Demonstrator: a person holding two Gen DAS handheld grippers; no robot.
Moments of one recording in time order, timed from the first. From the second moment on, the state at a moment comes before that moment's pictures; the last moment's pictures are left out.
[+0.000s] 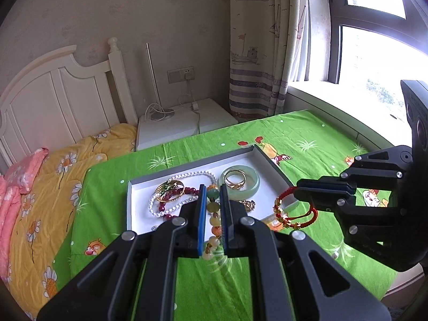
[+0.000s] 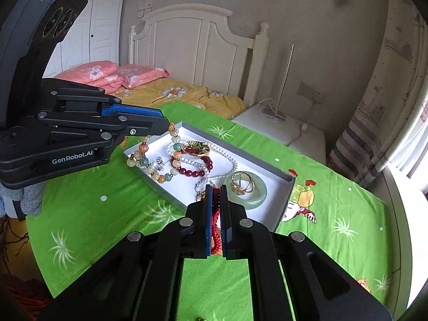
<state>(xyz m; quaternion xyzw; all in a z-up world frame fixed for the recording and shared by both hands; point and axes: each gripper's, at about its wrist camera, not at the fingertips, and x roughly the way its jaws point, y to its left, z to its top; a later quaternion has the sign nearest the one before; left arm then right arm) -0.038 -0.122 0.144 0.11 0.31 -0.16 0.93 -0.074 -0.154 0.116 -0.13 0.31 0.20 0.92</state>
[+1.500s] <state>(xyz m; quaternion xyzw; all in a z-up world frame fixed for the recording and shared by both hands) -0.025 -0.131 0.084 0.16 0.30 -0.06 0.94 -0.099 -0.236 0.053 0.07 0.35 0.18 0.92</state>
